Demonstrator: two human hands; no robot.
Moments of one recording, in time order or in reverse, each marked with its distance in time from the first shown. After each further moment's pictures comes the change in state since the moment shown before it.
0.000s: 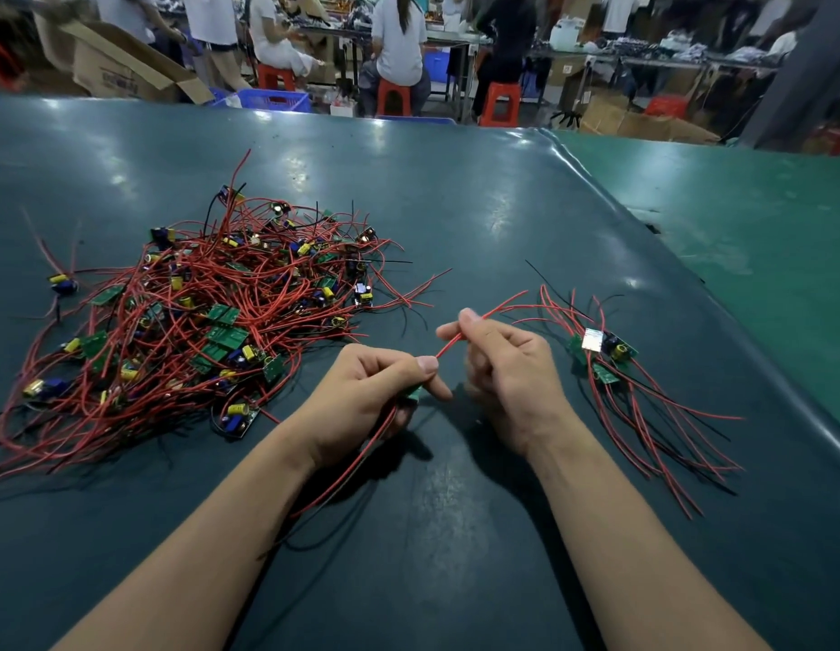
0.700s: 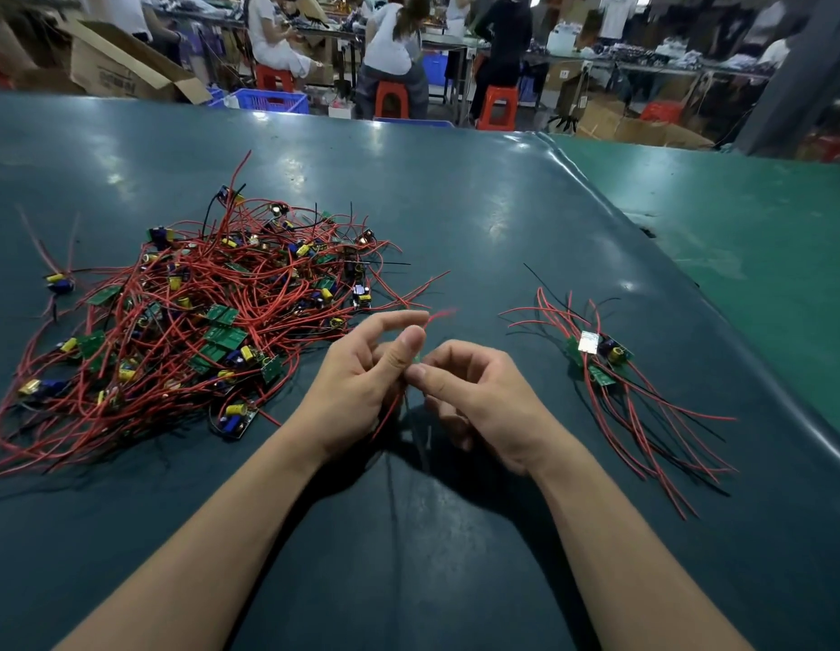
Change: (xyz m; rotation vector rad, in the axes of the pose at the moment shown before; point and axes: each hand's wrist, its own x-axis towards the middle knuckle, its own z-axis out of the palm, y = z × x) left_hand 0.007 -0.003 0.004 -0.032 0.126 0.162; right_hand -0.017 0.000 0.005 -0.286 -0.250 0.057
